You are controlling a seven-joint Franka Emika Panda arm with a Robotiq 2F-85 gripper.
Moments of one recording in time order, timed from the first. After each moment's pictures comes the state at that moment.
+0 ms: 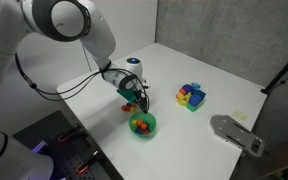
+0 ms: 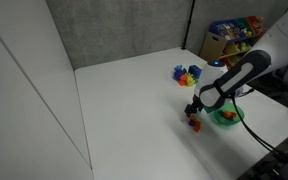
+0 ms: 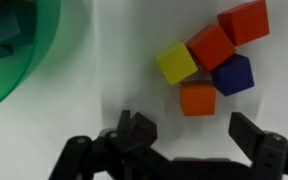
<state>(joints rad) 0.14 0.83 -0.05 -1.99 0.06 2.83 0.07</state>
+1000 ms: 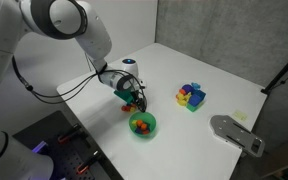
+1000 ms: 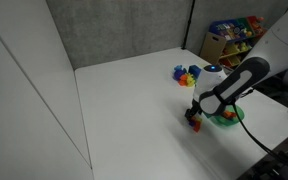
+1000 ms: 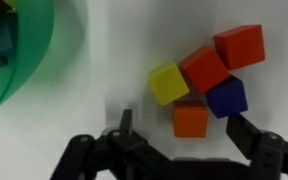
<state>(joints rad) 0.21 0.84 -0.10 -2.01 0.03 2.84 0.10</state>
